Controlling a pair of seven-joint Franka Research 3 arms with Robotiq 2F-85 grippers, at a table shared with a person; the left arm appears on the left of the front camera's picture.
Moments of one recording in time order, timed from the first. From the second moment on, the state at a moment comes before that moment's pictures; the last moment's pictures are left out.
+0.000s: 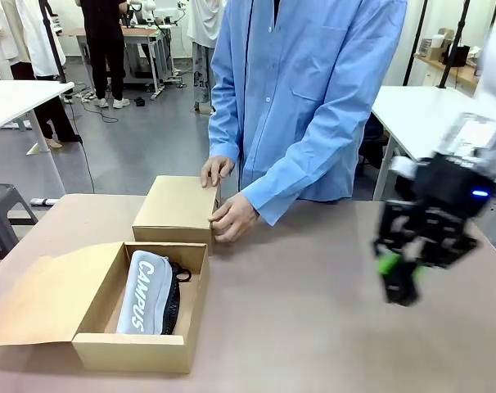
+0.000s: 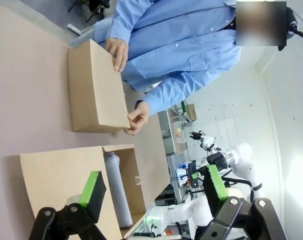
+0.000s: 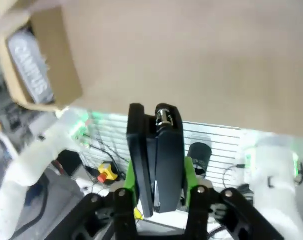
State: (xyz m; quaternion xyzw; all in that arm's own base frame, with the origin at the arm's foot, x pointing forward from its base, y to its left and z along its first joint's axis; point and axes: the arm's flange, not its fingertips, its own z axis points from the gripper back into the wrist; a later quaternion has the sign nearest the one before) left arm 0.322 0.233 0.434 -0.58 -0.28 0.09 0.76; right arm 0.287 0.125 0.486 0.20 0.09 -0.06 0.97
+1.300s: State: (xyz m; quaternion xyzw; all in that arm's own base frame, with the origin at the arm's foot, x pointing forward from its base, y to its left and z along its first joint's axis) left arm 0.322 0.233 0.433 -0.58 -0.28 0.09 0.76; right arm 0.308 0.368 0.491 0.28 0.09 0.04 0.96
